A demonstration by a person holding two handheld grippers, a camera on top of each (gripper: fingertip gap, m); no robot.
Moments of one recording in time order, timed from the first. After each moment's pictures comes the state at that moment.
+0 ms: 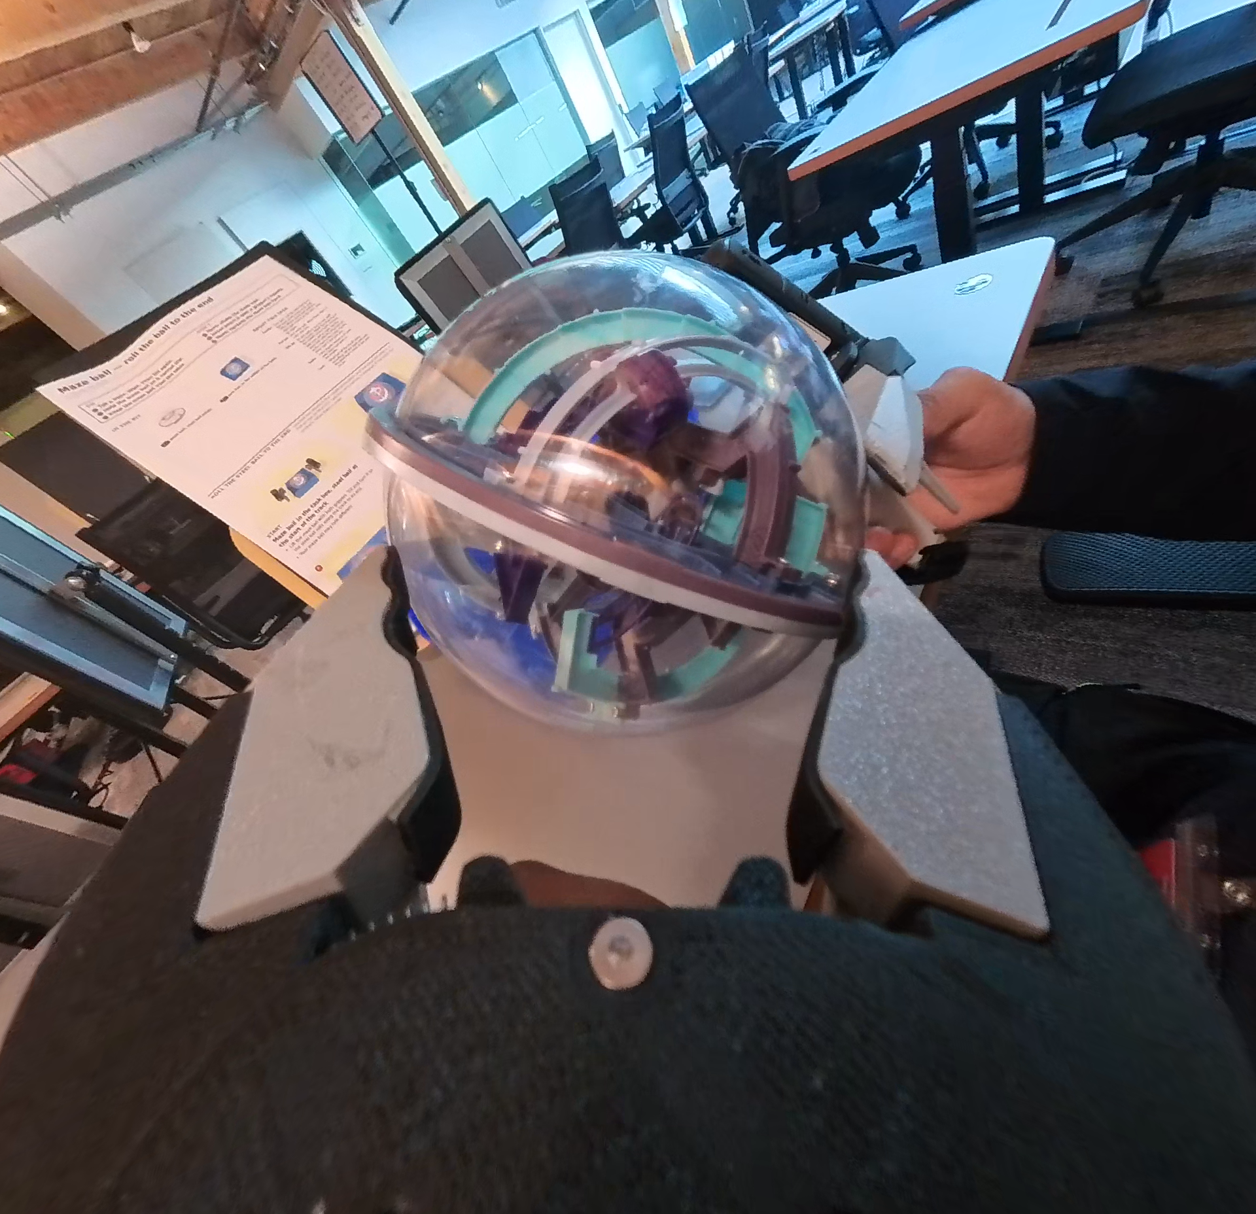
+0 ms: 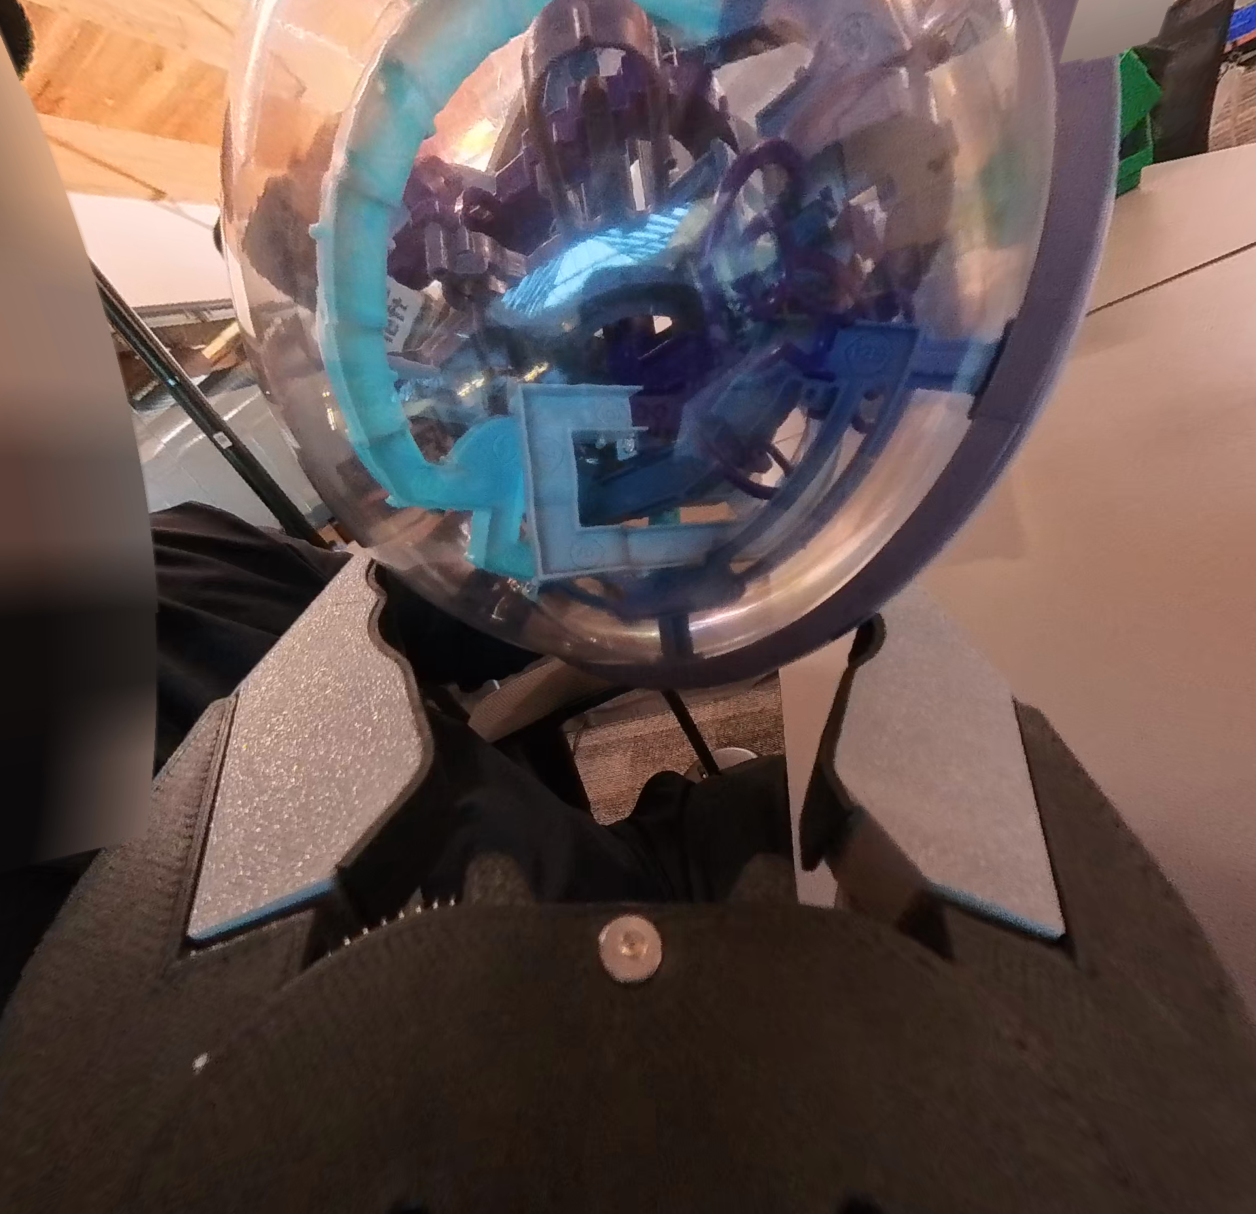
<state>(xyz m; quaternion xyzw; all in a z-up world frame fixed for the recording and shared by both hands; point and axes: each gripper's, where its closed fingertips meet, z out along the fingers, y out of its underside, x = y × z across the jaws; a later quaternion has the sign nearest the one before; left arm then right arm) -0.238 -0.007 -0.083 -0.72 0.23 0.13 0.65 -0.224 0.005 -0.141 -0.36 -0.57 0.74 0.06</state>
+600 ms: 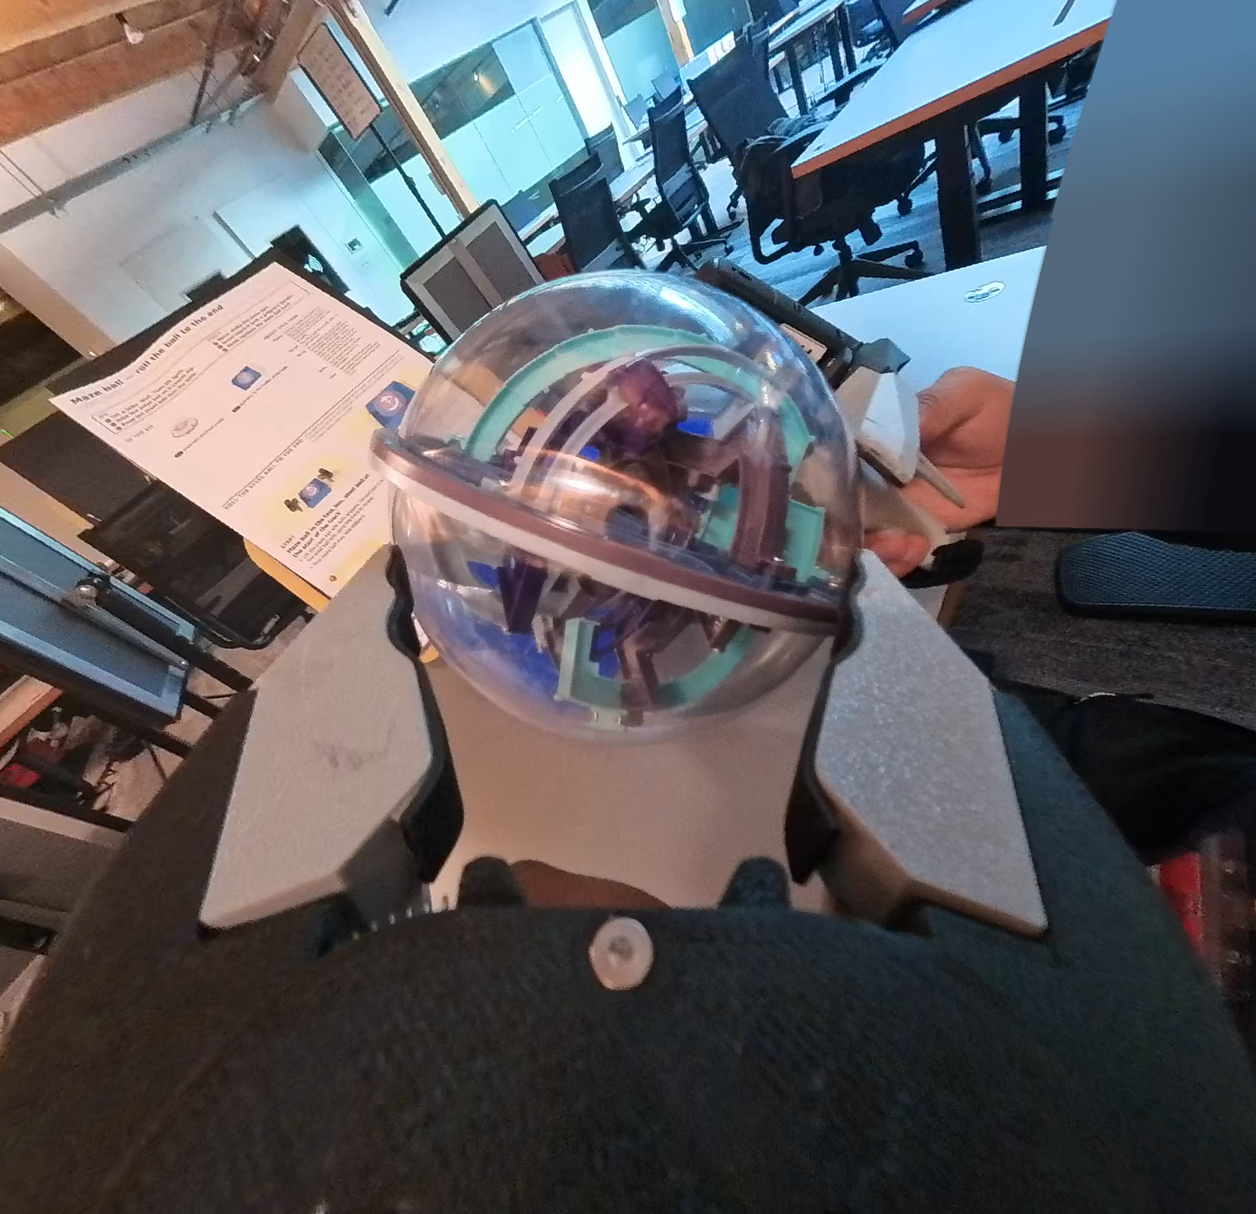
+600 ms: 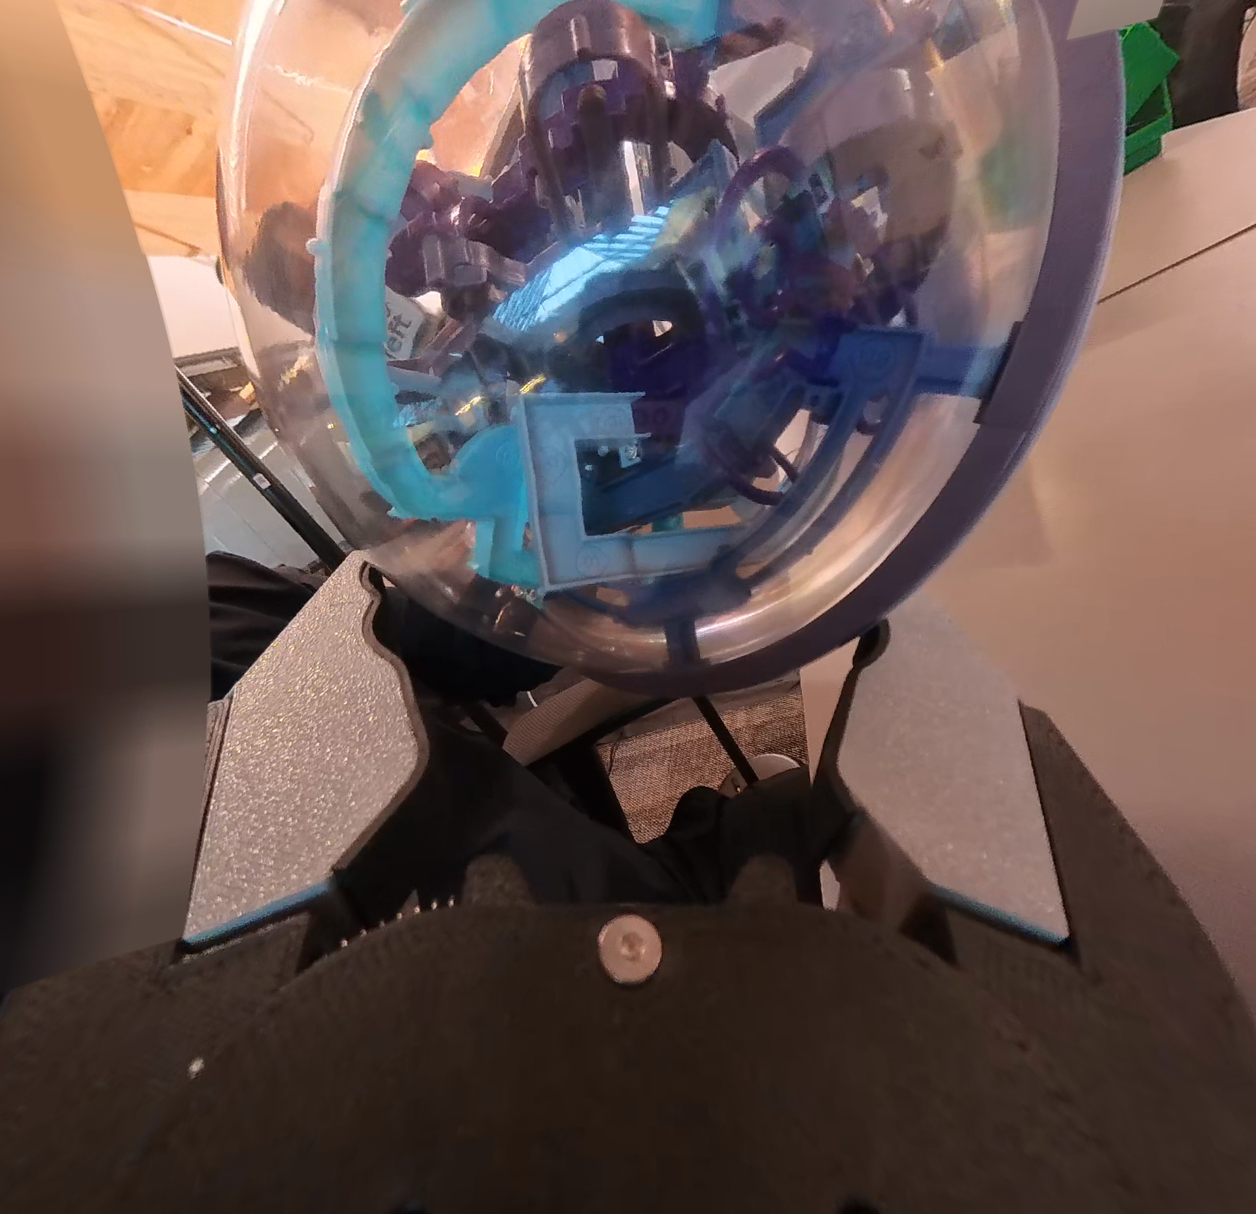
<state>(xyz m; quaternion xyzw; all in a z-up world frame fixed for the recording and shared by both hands) -0.243 0.001 -0.066 -0.72 0.23 0.13 0.64 -0.231 0.011 -0.125 -0.37 -0.55 0.75 0.03</state>
